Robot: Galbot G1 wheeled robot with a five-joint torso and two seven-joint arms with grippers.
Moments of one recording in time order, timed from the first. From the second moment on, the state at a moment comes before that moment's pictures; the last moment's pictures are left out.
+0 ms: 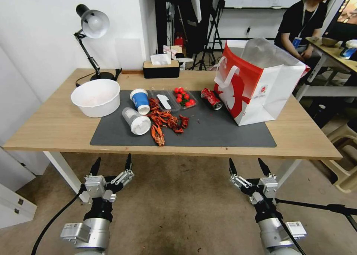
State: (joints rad) left arm 1.85 -1.47 -0.52 -2.26 -0.26 -0.17 -0.05; right arm -1.77 1.15 0.38 2.15 0.29 0.26 0.23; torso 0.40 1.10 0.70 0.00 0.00
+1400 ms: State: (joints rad) left arm 1.85 -1.47 -0.52 -2.27 -0.24 -0.17 -0.04; right arm -1.16 1.03 0.15 2.17 0.53 -0.18 0.43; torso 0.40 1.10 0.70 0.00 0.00
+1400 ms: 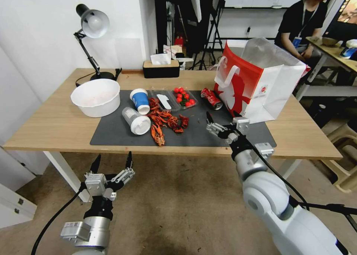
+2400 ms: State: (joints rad) left arm 1.84 -1.45 -0.54 -2.26 -0.26 -0.15 -0.04; right arm -0.57 1.09 -0.11 1.83 0.84 -0.54 0.64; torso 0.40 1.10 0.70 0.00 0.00
